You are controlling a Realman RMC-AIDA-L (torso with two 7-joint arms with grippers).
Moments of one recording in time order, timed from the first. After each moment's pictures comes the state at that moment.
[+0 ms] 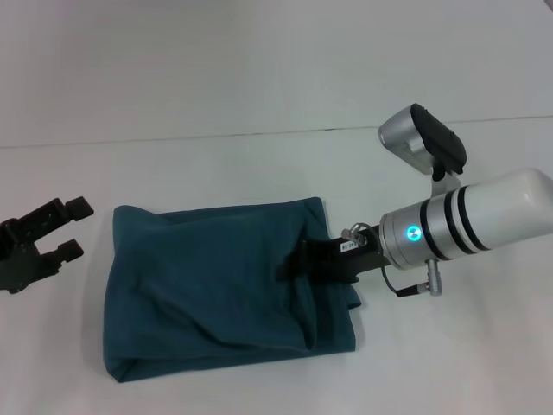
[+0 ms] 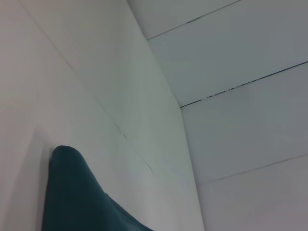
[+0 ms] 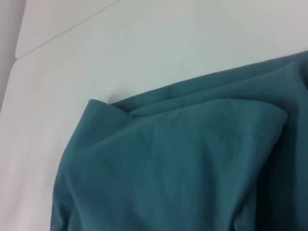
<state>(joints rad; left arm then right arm) -0.45 -2.10 0.31 0.73 2.06 1.55 -2.37 0.94 2.09 -0.83 -0.31 -2.29 -1.05 2.57</state>
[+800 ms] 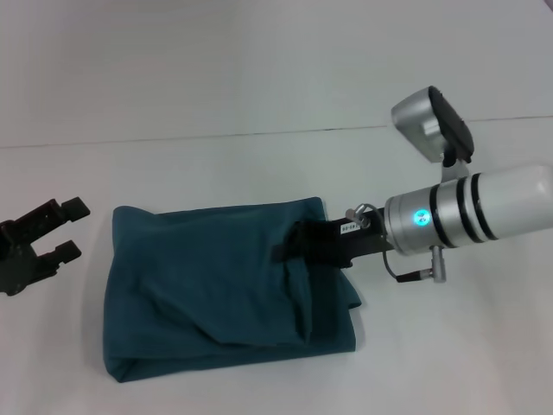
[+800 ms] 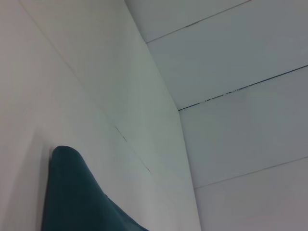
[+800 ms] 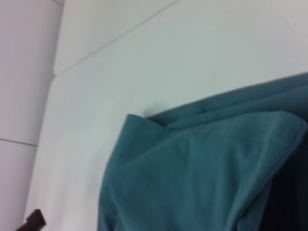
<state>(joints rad) -0.44 -2.10 0.31 0.73 2.04 1.55 -2.36 0.90 2.08 -0.82 -0.36 -2.19 -1.12 2.56</state>
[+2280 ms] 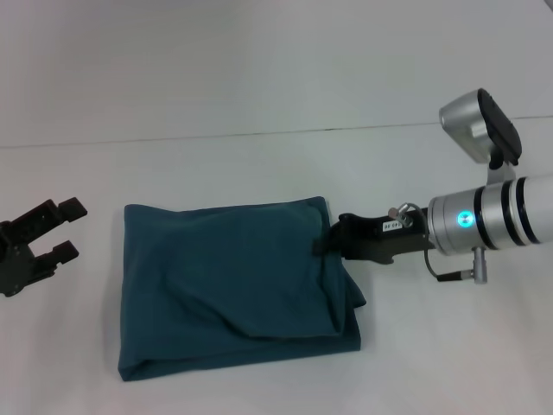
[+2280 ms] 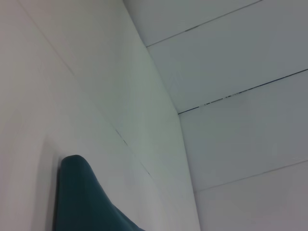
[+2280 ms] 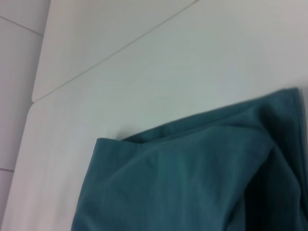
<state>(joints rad) -0.43 -2.10 0.31 0.72 2.04 1.55 -2.36 0.81 2.06 -0.86 -0.45 -2.17 -1.12 2.57</state>
